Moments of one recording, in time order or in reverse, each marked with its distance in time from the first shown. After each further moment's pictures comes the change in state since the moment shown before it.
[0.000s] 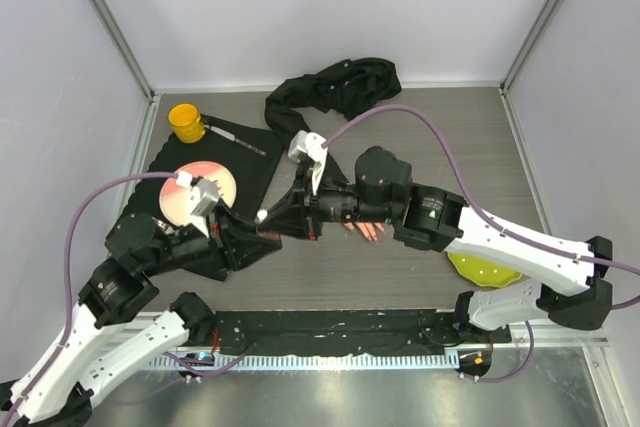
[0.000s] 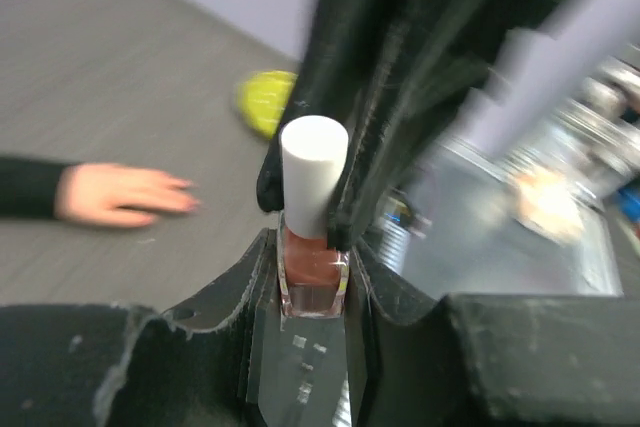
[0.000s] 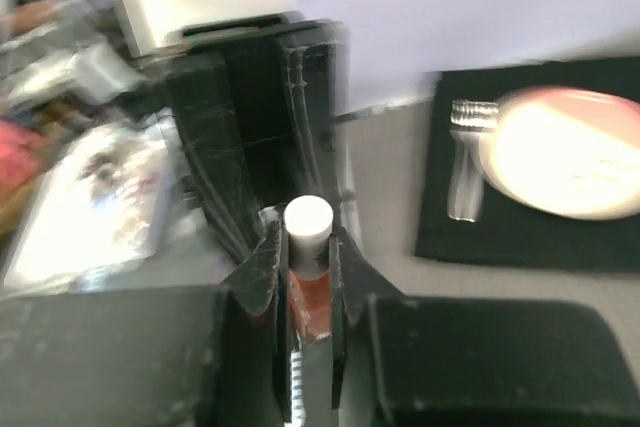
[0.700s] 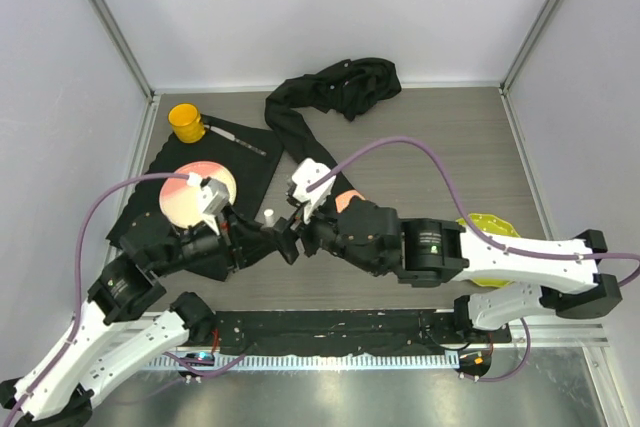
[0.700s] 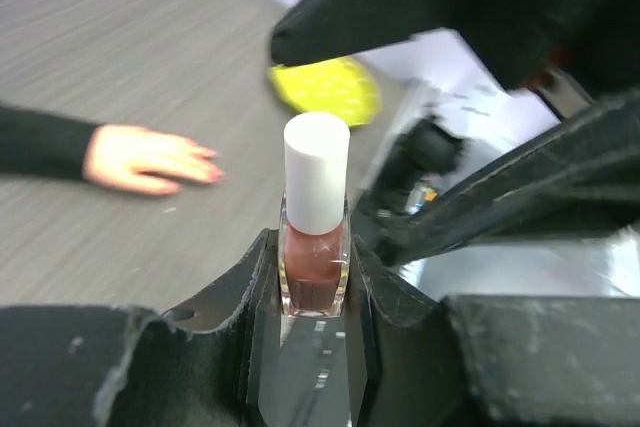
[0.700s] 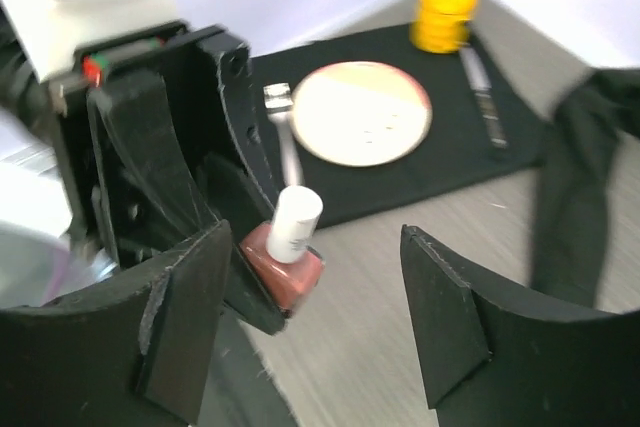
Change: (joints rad) left arm 0.000 0.038 -0.038 -0.051 -0.145 0.030; right arm 0.293 0.029 0.042 -0.134 0.951 -0.150
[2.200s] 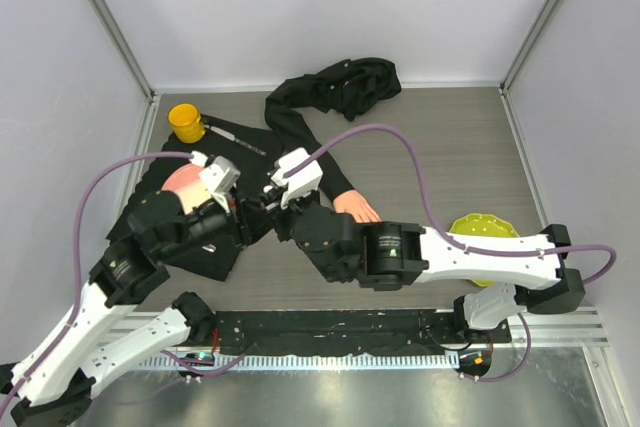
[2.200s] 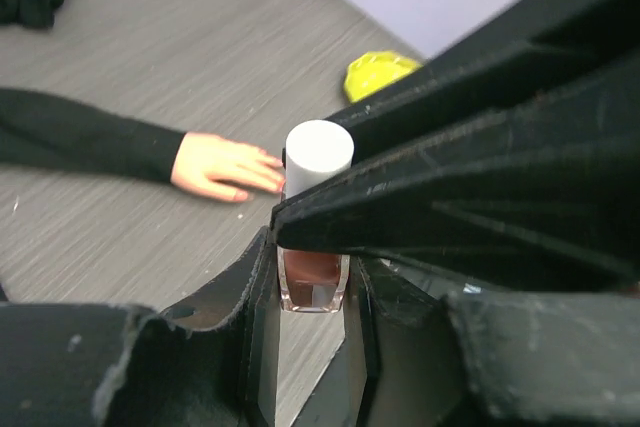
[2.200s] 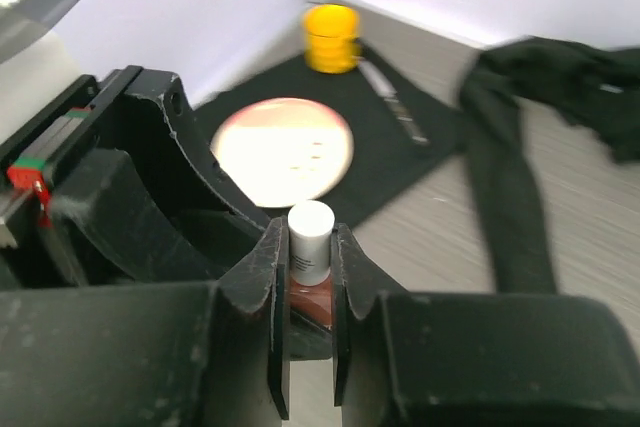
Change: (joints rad) left arm -0.006 0.100 0.136 -0.061 -0.134 0.073; right arm 0.039 0.138 0.127 0.026 0.251 0.096
